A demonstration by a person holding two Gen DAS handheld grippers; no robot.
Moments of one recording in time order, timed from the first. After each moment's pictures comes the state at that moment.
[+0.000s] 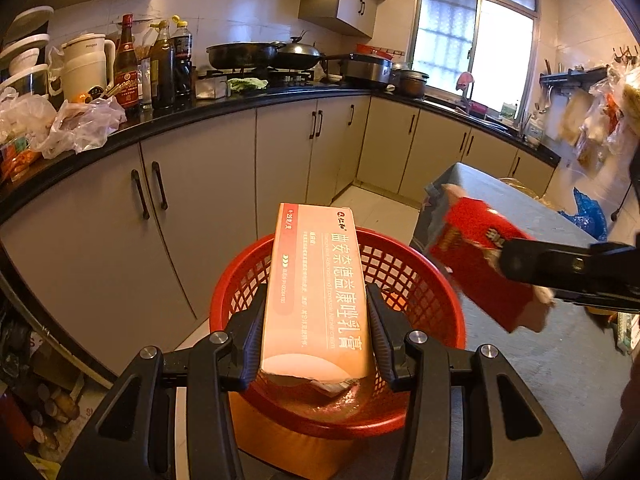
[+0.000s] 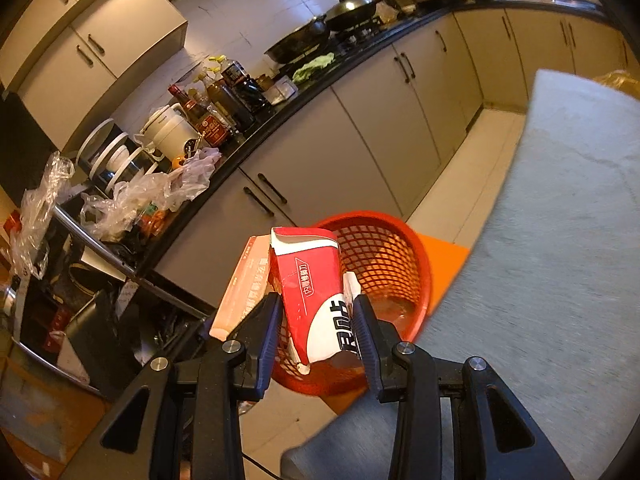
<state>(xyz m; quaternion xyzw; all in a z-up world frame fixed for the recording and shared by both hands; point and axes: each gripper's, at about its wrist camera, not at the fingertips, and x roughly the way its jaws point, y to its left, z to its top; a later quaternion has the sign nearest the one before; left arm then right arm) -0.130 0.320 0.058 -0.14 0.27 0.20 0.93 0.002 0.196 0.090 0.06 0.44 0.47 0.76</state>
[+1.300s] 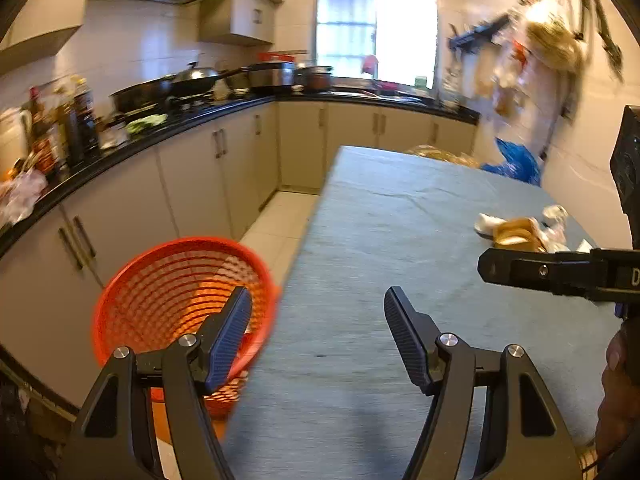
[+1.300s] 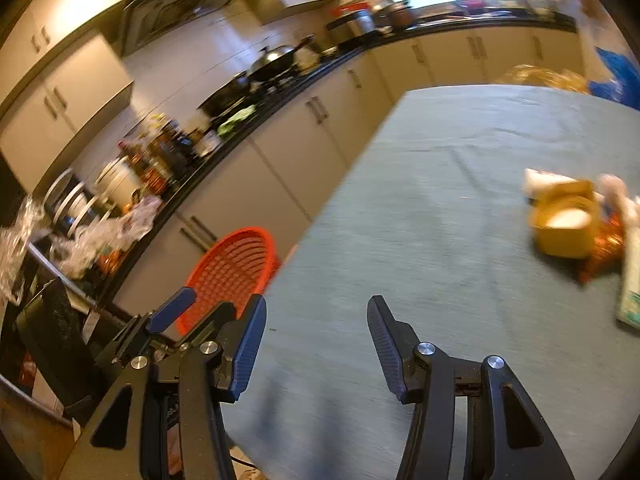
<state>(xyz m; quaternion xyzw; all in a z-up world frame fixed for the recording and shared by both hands) -0.107 0.171 0.082 -0.04 0.27 0.06 0.96 -0.012 0.012 0.095 0.10 0.40 0.35 0.84</state>
